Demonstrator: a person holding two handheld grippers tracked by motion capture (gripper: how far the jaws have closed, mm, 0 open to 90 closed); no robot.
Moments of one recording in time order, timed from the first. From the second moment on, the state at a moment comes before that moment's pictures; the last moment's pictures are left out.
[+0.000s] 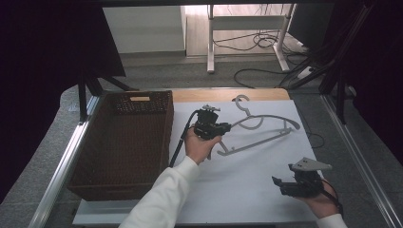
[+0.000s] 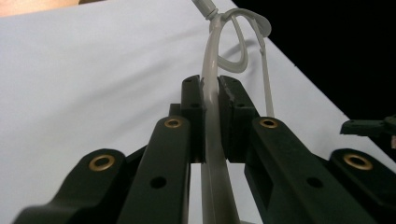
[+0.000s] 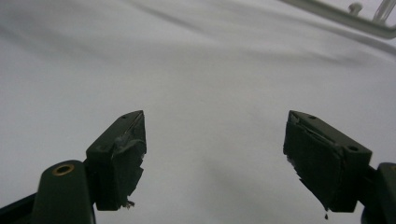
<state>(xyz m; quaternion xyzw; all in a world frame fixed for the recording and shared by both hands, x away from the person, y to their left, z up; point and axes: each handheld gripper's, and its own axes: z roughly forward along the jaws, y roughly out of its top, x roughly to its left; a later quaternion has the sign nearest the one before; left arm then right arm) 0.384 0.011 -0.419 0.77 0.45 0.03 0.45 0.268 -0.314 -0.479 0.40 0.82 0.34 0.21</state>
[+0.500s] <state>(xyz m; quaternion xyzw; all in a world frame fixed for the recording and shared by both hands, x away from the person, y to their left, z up) 0.371 0.039 -0.384 0.77 0.44 0.07 0.46 0.268 -0.314 -0.479 0.40 0.82 0.34 0.20</state>
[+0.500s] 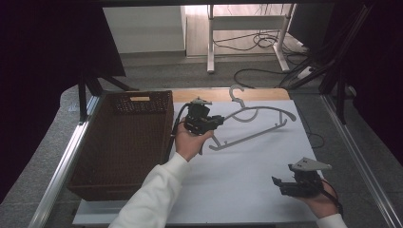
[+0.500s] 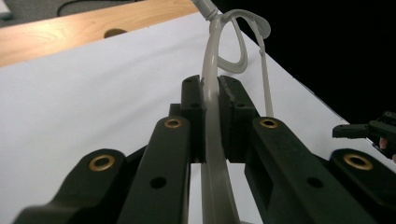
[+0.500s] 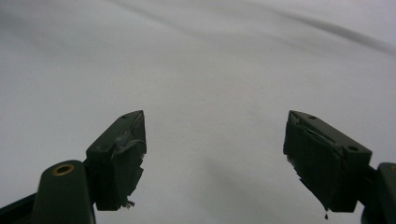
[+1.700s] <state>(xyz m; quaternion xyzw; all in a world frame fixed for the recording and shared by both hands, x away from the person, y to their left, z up) 0.309 0.171 -0.337 0.73 0.45 0.12 0.50 0.270 -0.307 -0.482 0.40 0.83 0.33 0.20</state>
